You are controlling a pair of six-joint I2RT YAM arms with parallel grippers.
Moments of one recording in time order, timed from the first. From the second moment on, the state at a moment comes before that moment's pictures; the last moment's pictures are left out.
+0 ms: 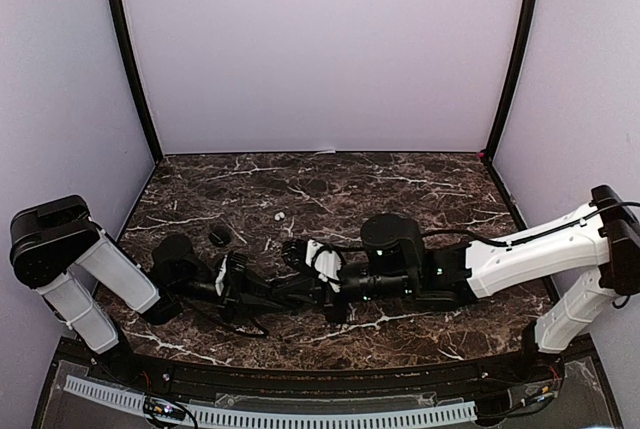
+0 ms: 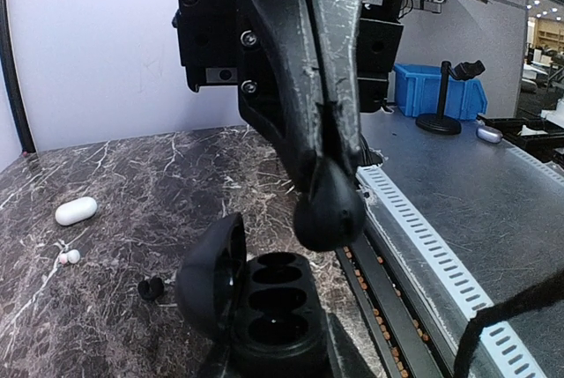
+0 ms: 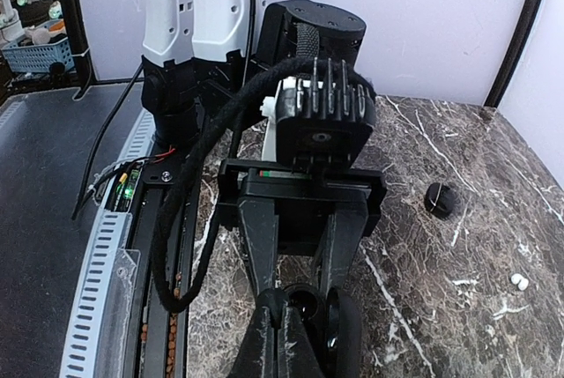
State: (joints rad) left arm -0.78 1.60 0.25 1.28 0.93 0.09; right arm 1.28 1.52 0.88 0.33 -0.22 -0.15
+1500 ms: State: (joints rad) left arm -0.78 1.60 0.25 1.23 0.92 0.11; right arm 1.33 1.49 0.88 0.23 -0.03 -0.22
